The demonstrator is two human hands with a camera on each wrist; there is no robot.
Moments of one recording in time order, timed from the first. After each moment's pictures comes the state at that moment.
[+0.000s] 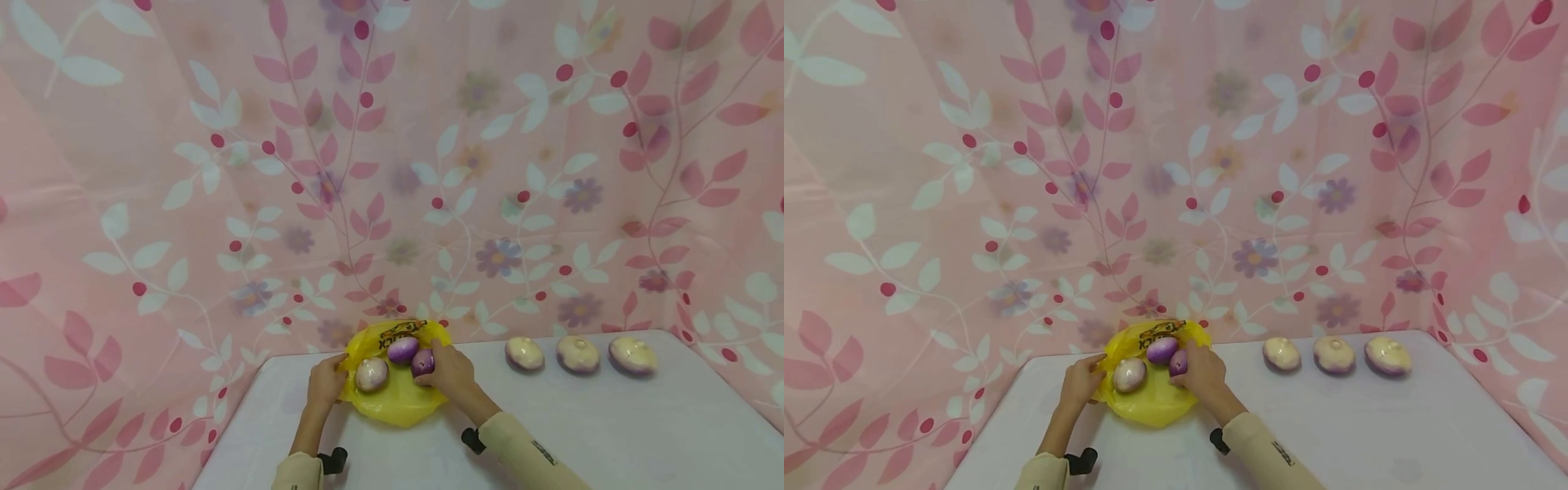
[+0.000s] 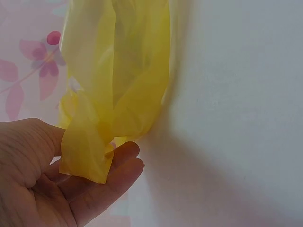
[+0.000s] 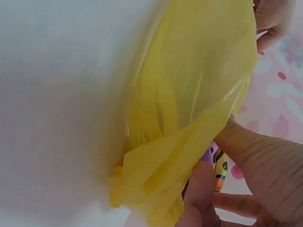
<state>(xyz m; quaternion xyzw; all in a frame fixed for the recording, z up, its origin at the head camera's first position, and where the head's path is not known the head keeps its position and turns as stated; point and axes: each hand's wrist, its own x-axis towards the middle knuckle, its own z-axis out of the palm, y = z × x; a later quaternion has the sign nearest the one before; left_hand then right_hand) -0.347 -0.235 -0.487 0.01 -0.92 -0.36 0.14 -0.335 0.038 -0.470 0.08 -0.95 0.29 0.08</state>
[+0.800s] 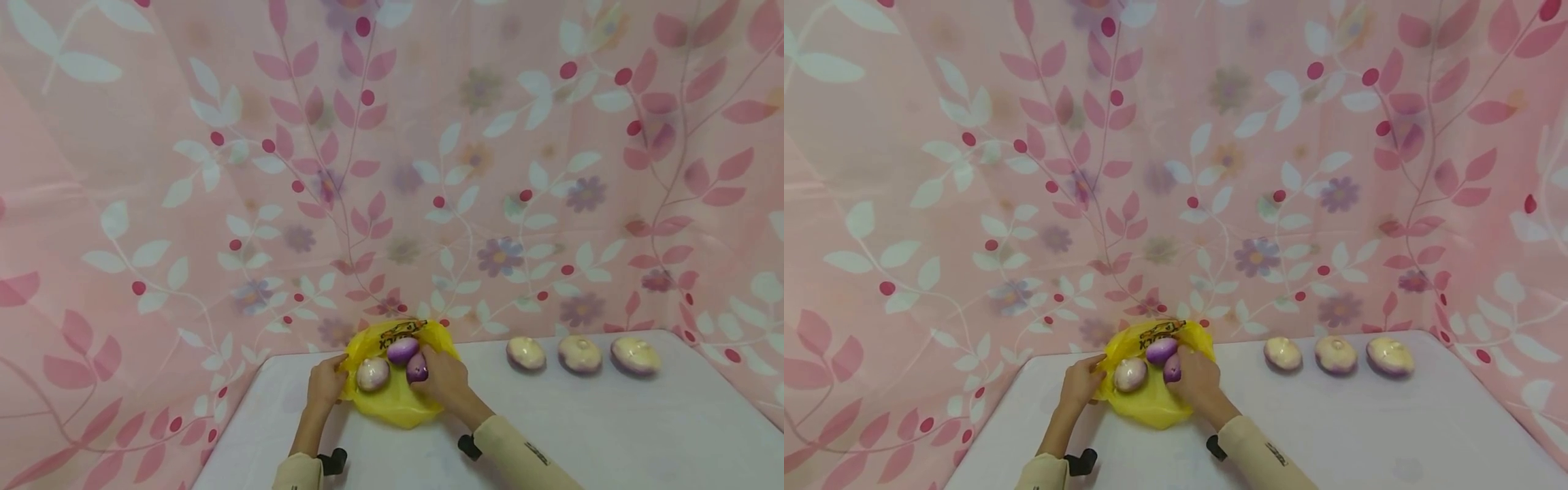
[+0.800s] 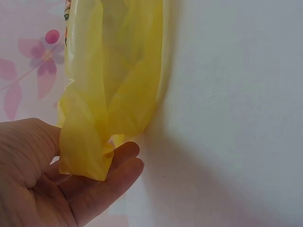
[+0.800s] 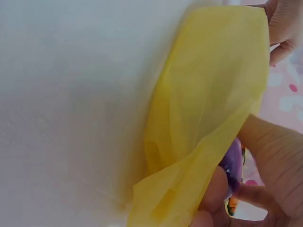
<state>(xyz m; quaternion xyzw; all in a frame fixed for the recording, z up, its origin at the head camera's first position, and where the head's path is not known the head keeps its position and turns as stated) -0.349 -0.236 -0.491 0.01 -0.92 -0.36 0.14 -0.334 0.024 -0.482 0.11 -0.95 0.26 0.11</state>
